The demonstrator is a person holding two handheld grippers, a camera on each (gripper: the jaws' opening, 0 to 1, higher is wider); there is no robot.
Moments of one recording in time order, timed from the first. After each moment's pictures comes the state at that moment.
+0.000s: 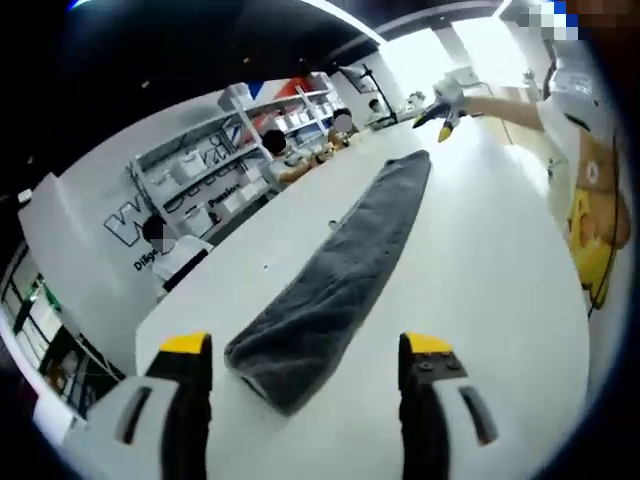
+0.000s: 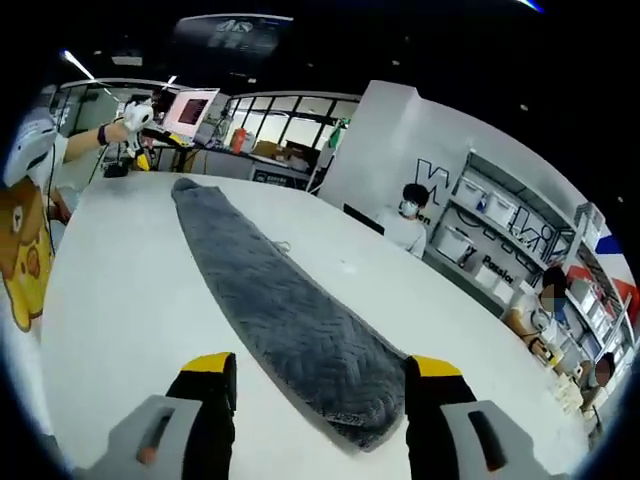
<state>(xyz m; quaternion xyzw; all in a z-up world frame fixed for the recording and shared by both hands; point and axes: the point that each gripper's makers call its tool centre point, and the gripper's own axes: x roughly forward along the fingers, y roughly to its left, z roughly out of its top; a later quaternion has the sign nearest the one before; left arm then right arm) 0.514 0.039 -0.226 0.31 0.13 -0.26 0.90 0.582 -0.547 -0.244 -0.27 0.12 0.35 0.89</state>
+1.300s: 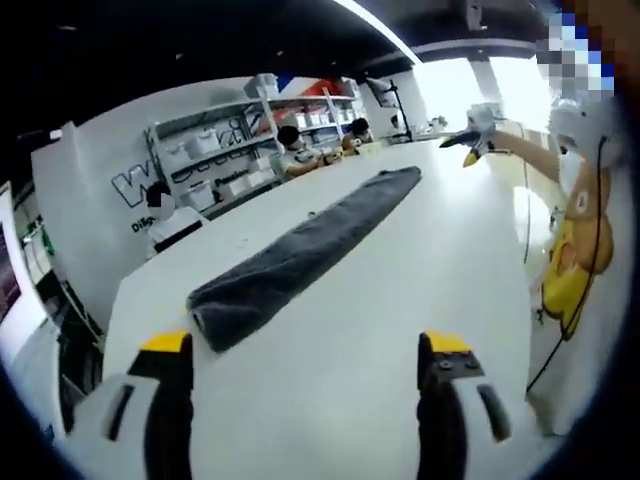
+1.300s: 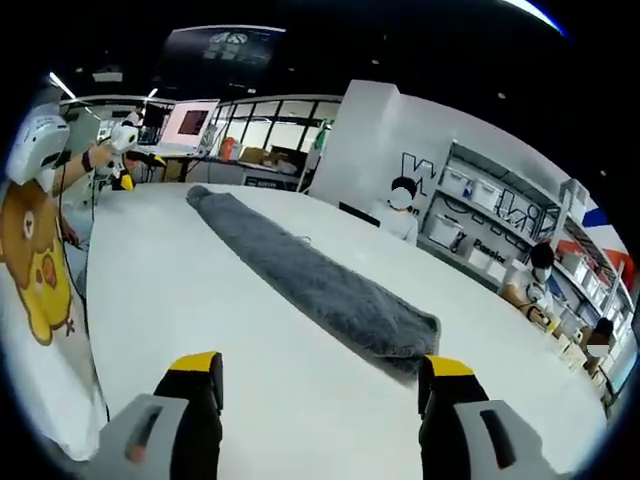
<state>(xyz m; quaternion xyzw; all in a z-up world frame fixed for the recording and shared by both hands) 0.424 0.038 -0.267 0.22 0.16 -0.24 0.93 0.479 -0.557 -0.268 -0.22 0.14 0.33 0.91</state>
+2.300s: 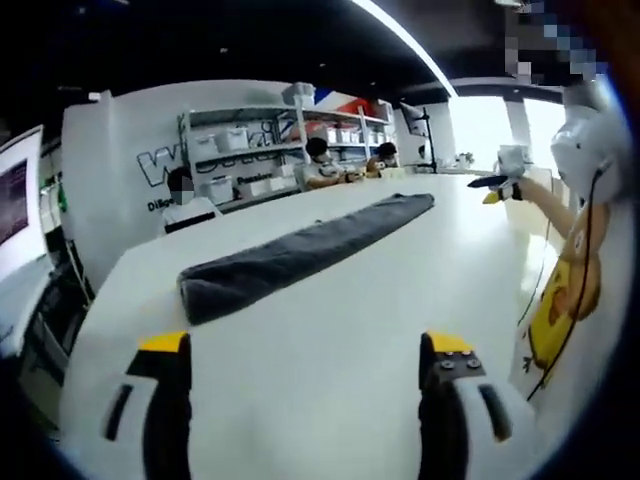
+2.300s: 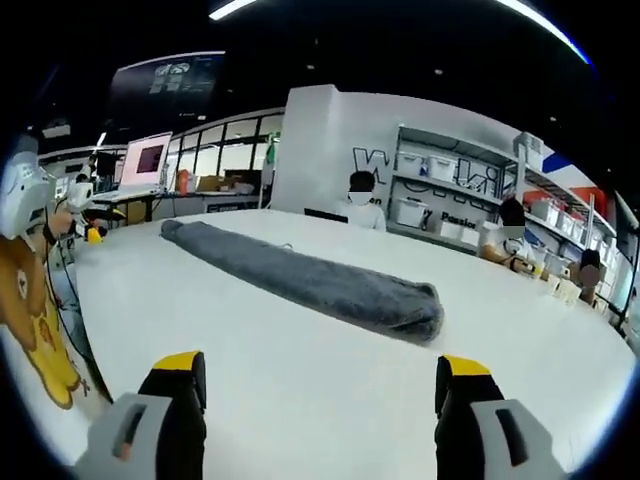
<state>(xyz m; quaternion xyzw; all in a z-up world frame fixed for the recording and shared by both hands) 0.399 0.015 -0.281 0.11 0.14 -0.21 0.96 0.447 -0.535 -0.285 -0.12 0.14 0.25 0.95</state>
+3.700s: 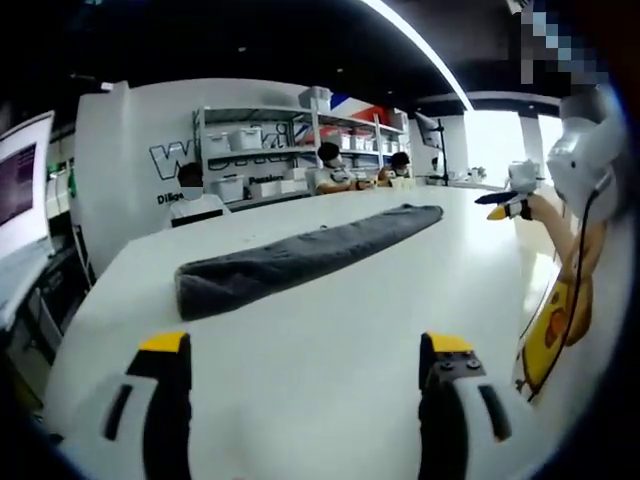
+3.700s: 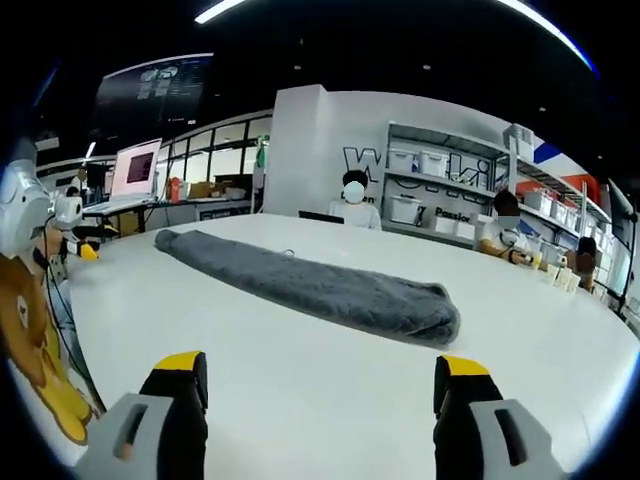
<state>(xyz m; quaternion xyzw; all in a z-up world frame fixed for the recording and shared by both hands) 0.403 0.006 -0.283 0.08 0.14 -0.19 0.97 0.459 -0.519 -0.279 -0.09 0.14 0.24 0.96</state>
